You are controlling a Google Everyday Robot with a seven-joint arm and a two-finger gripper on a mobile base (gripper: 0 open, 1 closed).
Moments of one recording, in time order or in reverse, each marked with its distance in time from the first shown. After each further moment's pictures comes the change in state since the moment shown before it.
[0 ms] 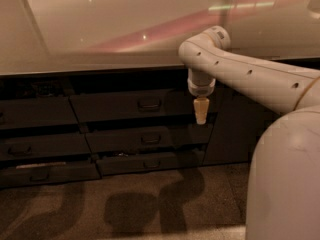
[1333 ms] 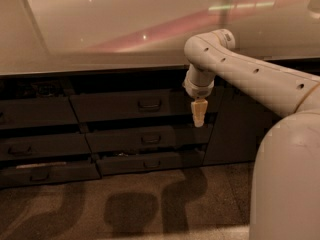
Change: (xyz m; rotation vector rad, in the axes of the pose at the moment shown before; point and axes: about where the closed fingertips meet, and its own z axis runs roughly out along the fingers) arm -0.028 0.011 0.006 -0.066 -0.177 -0.207
